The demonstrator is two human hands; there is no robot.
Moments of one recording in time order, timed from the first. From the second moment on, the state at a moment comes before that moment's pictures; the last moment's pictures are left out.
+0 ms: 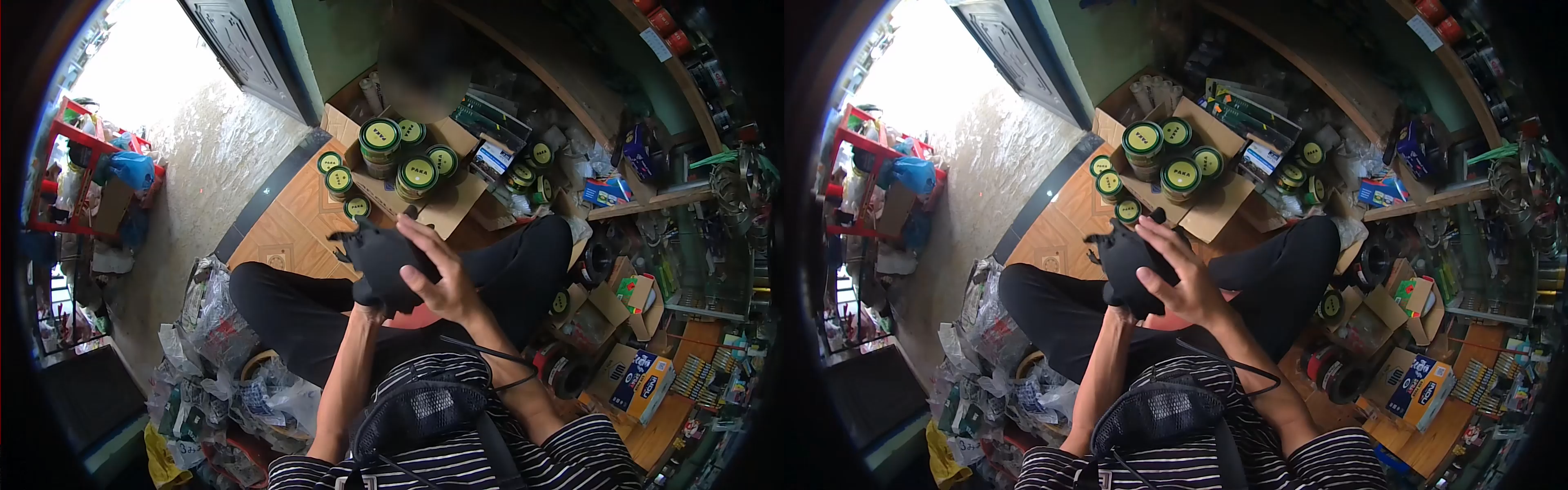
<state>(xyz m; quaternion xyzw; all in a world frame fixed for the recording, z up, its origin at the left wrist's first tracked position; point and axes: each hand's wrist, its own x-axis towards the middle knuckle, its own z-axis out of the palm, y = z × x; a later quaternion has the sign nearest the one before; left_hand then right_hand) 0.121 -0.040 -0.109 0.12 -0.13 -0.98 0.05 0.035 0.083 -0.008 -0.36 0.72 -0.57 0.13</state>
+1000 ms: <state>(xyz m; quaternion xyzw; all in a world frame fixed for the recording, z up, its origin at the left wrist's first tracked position) 0.134 -0.039 -0.151 0.21 -0.29 -0.93 0.03 0.011 0.061 -0.004 -0.34 0.81 -0.43 0.18</state>
